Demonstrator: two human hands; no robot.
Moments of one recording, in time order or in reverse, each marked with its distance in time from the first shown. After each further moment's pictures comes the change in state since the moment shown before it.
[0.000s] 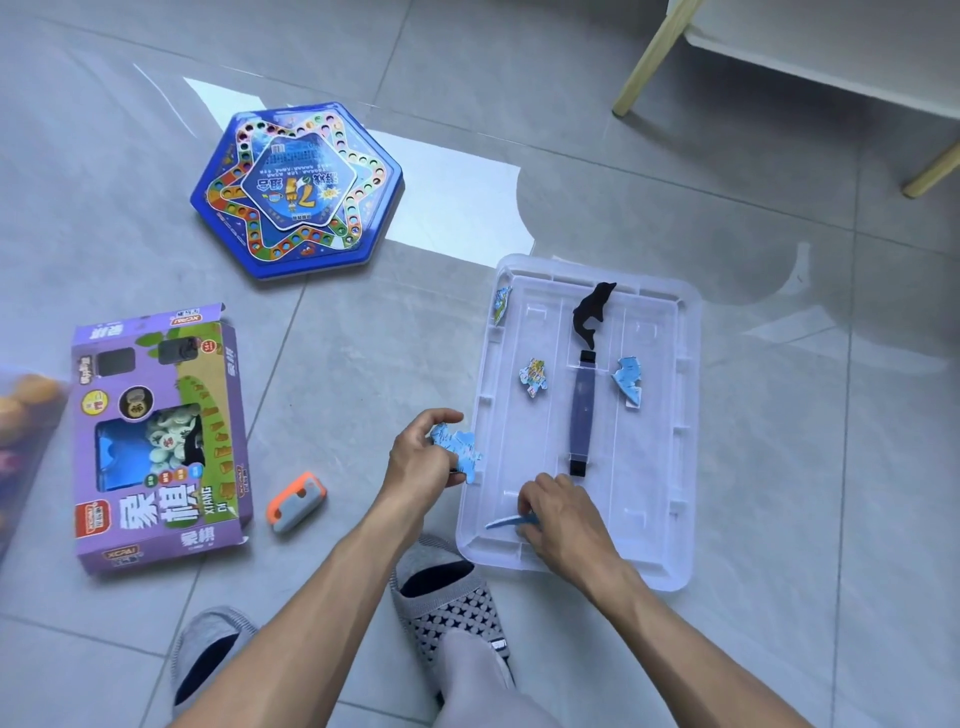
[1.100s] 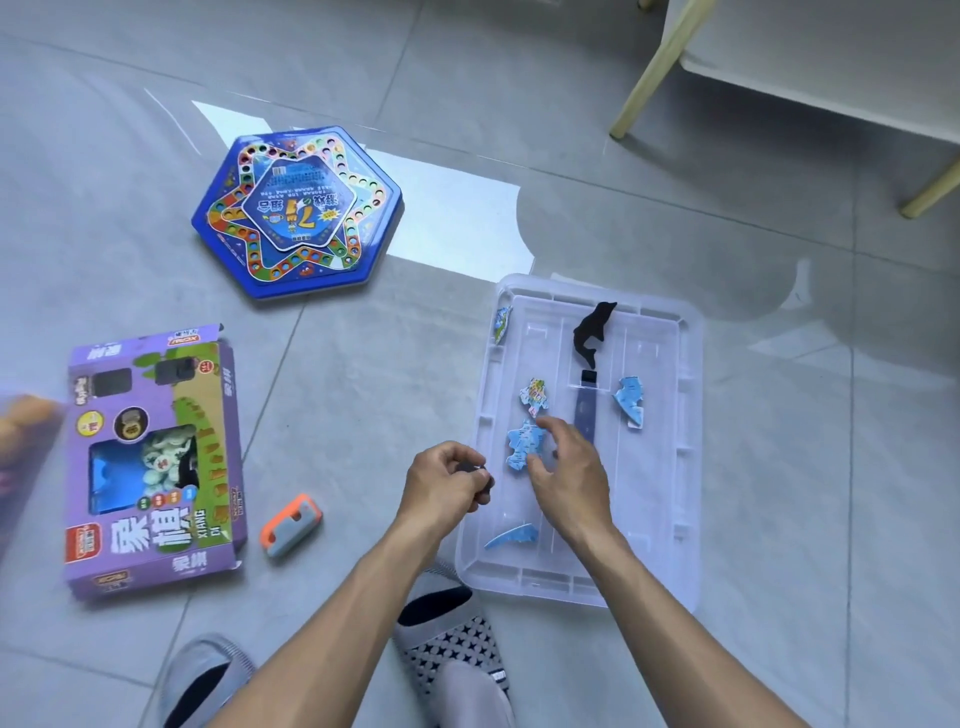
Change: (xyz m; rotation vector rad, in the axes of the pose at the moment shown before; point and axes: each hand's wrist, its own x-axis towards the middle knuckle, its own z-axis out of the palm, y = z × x) left_hand 0.004 -0.001 0.019 0.100 -0.063 0.019; right_hand 0.049 -0.006 -0.039 0.536 0.337 0.376
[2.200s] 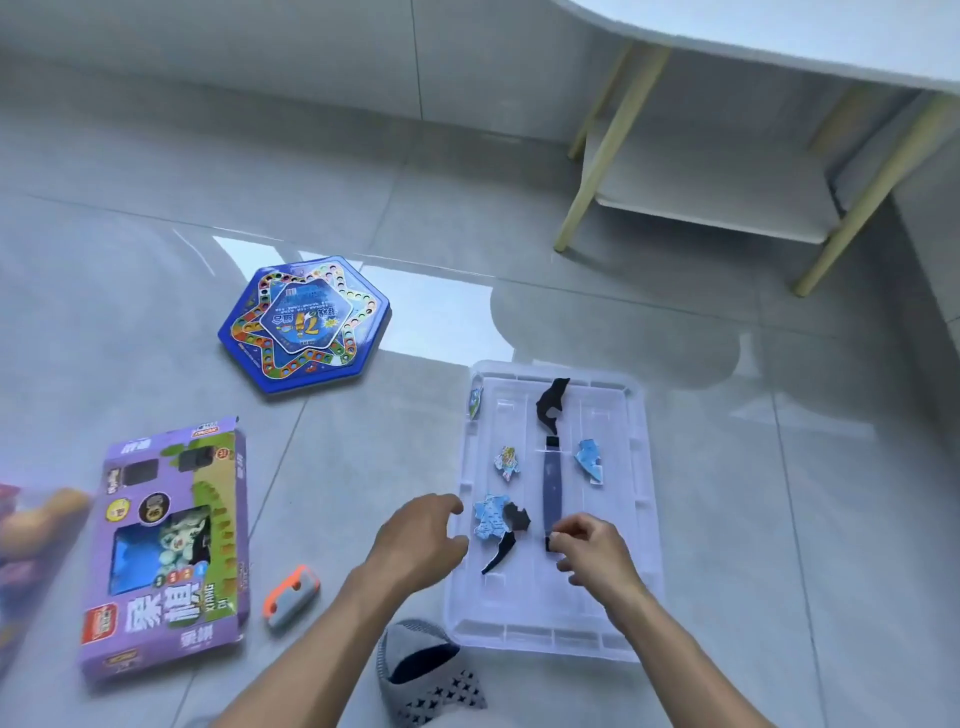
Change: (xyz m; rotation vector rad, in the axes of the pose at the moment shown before) left_hand -0.039 0.040 -0.018 1.036 -0.062 0.368; right_hand -0.043 0.004 -0.080 0.383 -0.193 0.404
